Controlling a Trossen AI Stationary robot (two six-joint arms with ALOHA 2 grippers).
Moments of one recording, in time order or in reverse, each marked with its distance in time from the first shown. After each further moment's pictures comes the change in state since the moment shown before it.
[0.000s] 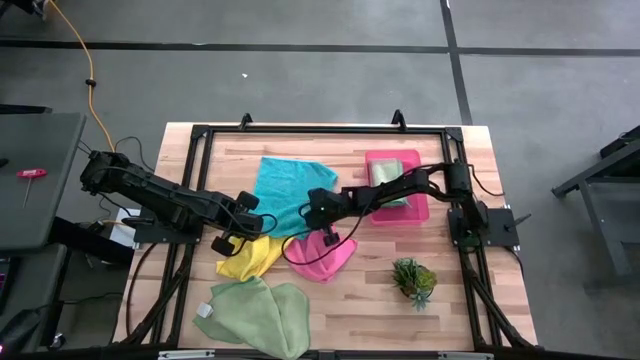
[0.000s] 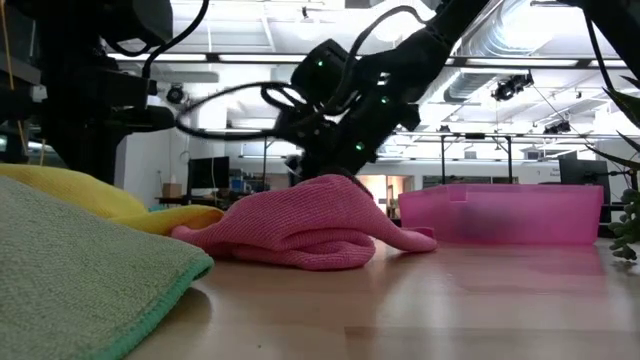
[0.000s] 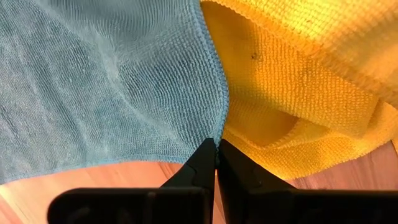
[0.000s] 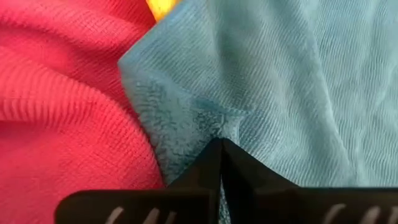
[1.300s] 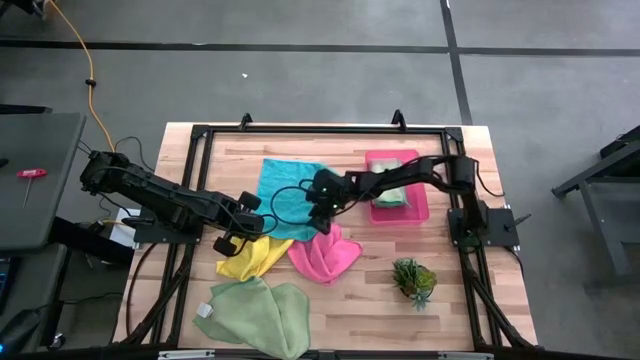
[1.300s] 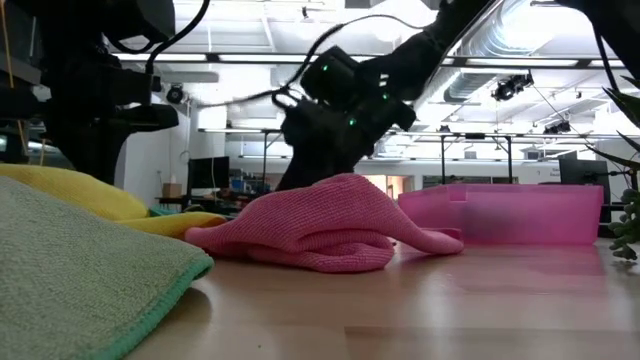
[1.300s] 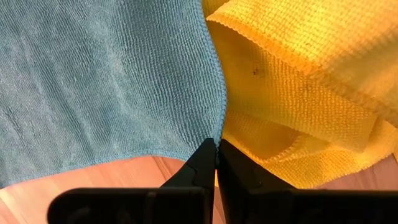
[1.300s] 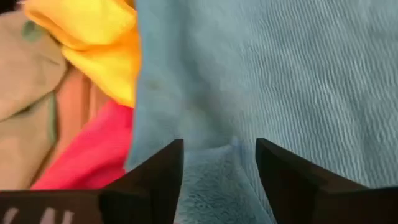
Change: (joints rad) left arm 0.000 0.000 0.000 0.037 -0.001 0.011; right arm -0.109 -0.035 0.000 -0.001 -0.290 0.705
